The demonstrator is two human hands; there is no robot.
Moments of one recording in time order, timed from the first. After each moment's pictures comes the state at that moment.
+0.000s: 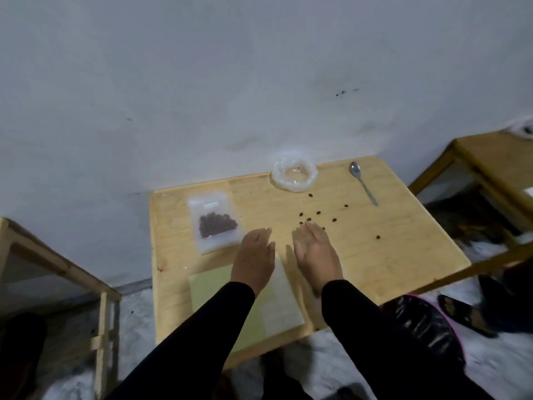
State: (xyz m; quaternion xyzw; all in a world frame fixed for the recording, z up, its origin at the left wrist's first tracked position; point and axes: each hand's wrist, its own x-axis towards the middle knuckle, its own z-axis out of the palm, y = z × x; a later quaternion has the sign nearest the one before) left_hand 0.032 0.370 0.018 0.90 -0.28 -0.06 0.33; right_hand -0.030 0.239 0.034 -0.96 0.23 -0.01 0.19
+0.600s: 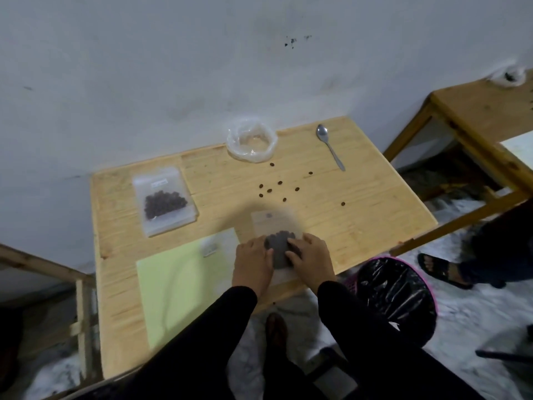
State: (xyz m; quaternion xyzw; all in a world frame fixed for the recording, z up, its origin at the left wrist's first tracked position) left_hand -0.040 0.295 -0.030 0.92 -0.25 -0.16 0.25; right_hand -0.110 0.178 -0.021 -0.89 0.33 0.05 0.30
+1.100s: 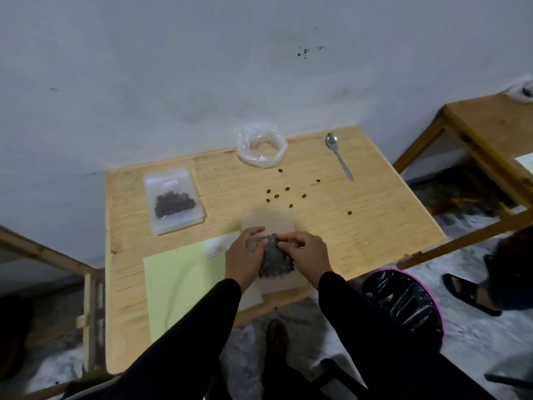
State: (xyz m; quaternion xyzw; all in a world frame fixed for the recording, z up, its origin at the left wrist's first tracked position) left_hand -0.025 0.311 -0.008 0.80 -0.05 -0.24 0.55; right_hand -0.085 0.183 0.011 -0.81 0.32 -0.02 0.50
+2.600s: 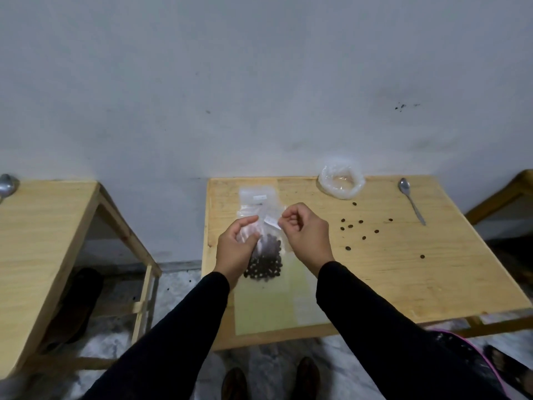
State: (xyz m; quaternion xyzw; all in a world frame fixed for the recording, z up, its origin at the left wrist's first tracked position) left_hand 0.032 0.480 0.041 0.71 0.00 -0.10 0.69; right_hand 0.005 0.338 0.085 -0.84 0.14 -0.12 0.51
